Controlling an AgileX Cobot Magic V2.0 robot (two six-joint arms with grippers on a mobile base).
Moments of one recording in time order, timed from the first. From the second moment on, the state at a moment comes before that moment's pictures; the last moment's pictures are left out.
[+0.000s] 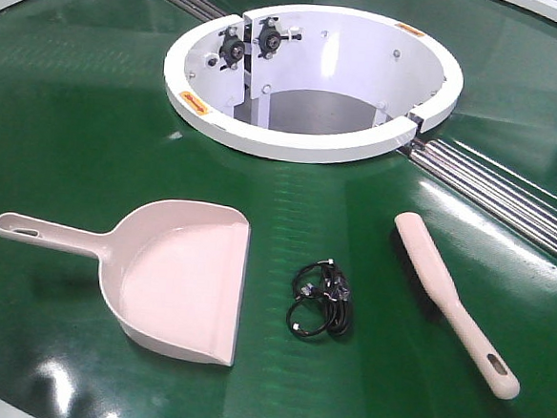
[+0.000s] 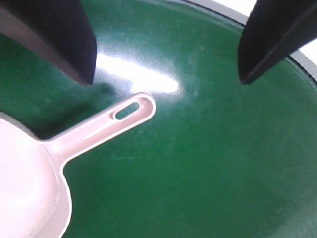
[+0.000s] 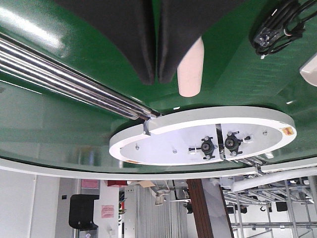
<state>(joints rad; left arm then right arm) 0.00 1.15 -1.03 0.00 0.80 0.68 0.05 -0.01 0.03 -0.01 0.07 0.03</state>
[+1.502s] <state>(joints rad) -0.19 1.79 -1.32 -0.05 1.01 1.42 0.05 -0.01 0.03 -0.01 0.07 0.03</state>
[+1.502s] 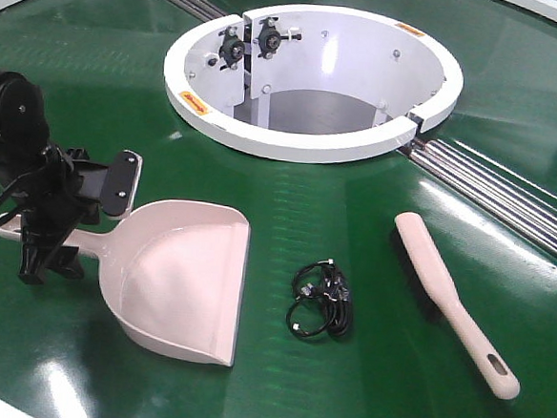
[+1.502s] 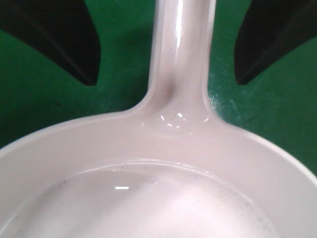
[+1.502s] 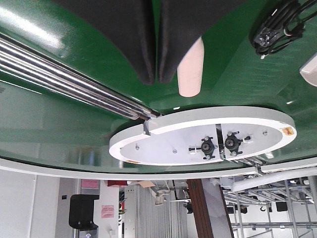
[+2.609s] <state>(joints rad) -0.23 1.81 -1.47 -0.08 1.09 1.47 0.05 -0.01 0.03 -0.01 0.07 0.03</state>
